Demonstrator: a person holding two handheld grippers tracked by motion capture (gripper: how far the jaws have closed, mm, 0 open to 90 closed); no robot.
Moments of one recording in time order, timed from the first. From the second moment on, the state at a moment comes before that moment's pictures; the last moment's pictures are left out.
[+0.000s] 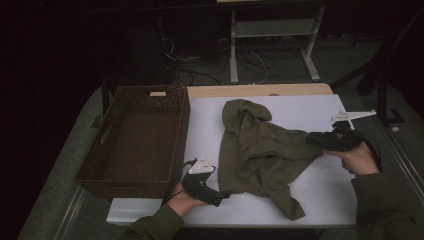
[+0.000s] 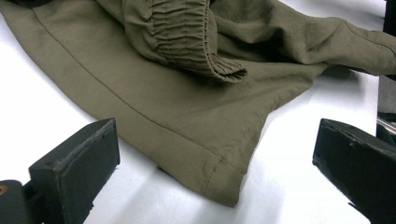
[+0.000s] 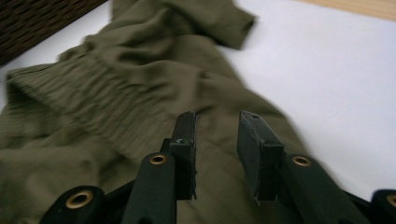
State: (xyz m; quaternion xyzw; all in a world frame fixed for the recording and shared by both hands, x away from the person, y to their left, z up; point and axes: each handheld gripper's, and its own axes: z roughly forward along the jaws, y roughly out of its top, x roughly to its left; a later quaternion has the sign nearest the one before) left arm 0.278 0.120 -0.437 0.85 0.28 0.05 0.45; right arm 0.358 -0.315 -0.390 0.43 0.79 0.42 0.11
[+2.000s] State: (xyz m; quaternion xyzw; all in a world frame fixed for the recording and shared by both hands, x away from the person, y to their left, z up) left arm 0.278 0.118 -0.439 0.85 0.28 0.05 0.45; right arm 0.383 -0.282 -0.390 0.43 0.77 0.45 0.15
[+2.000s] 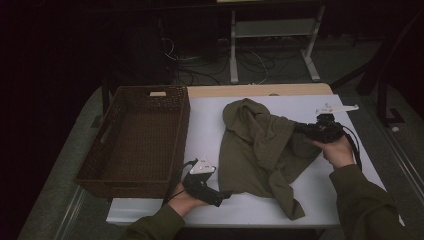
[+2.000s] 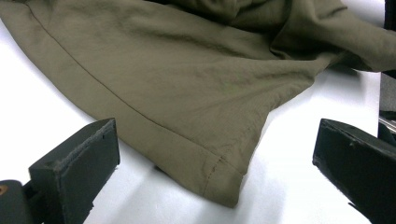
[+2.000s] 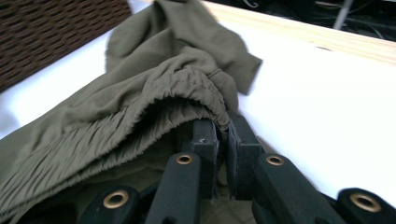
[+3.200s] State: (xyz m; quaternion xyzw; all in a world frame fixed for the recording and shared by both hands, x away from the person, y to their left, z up) left arm 0.276 0.120 -0.438 0.85 0.28 0.05 0.45; right arm 0.377 -0.317 -0.384 0.48 0.75 0.42 0.17
